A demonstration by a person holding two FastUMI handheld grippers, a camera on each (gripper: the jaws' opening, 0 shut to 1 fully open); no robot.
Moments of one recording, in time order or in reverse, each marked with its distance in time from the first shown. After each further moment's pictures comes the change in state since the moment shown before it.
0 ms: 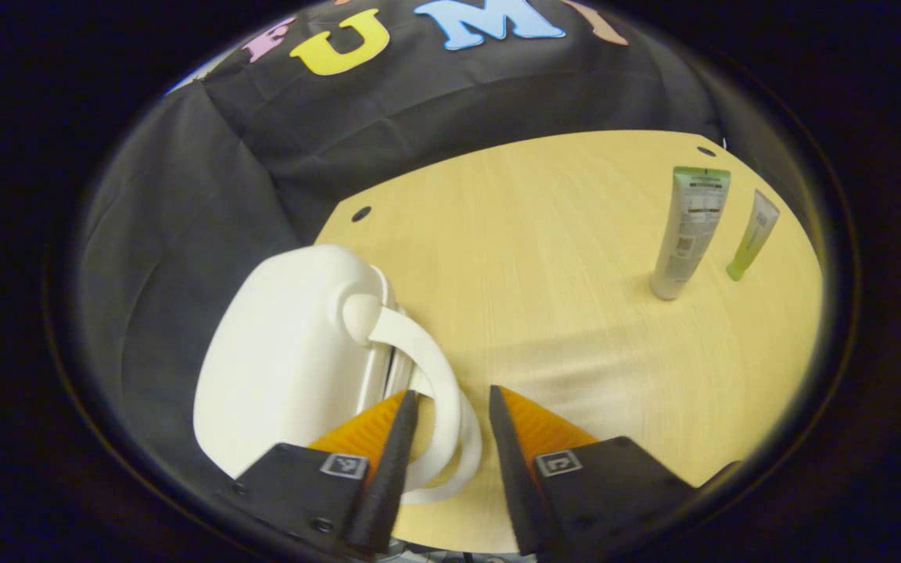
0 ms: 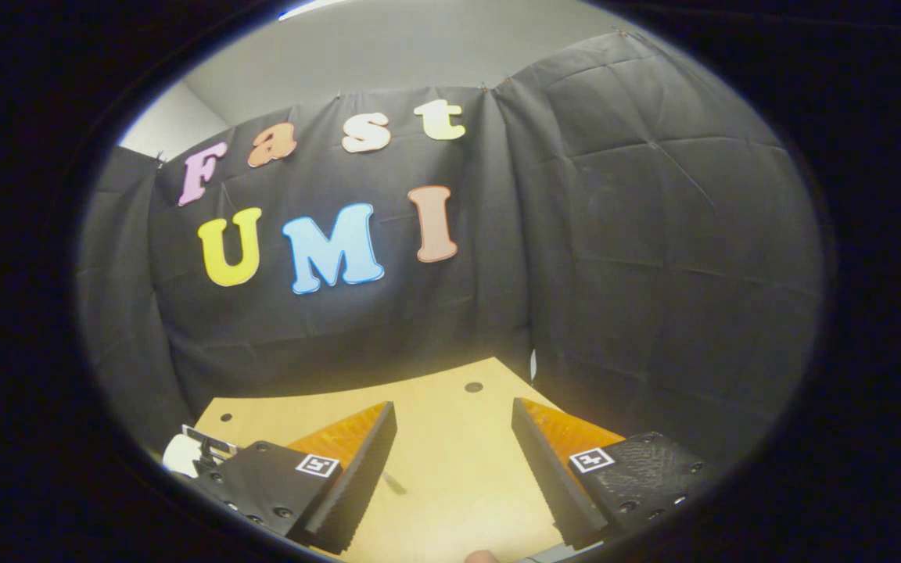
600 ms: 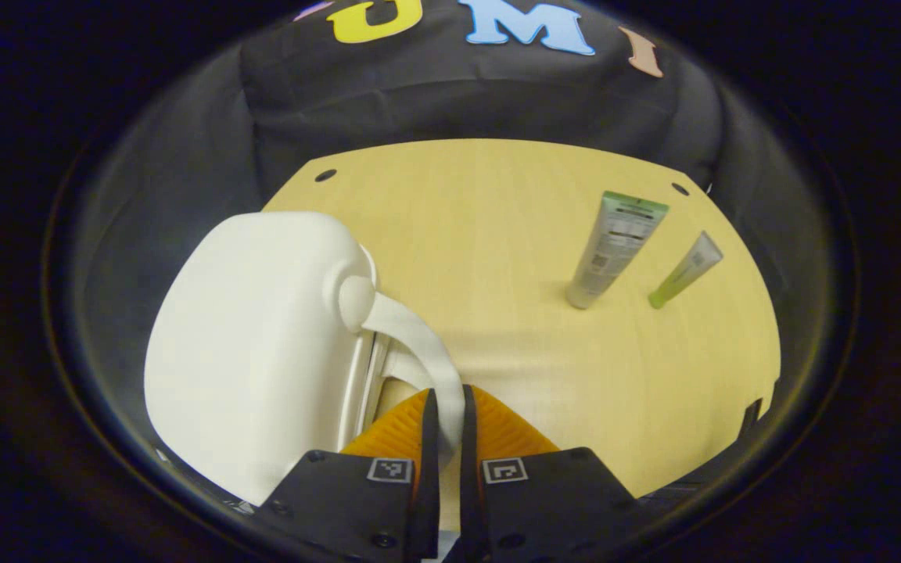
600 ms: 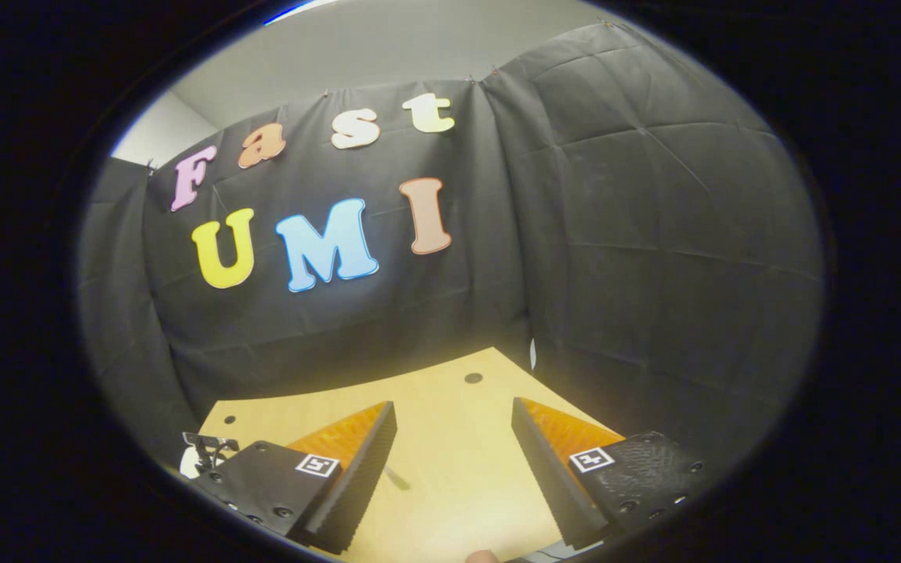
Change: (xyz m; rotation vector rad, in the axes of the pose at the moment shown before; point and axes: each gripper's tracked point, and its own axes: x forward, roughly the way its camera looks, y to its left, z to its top) left arm -0.059 -0.051 0.023 -0.155 0.009 -0.254; right arm 0.001 0.002 -0.011 0.014 0.019 0.008
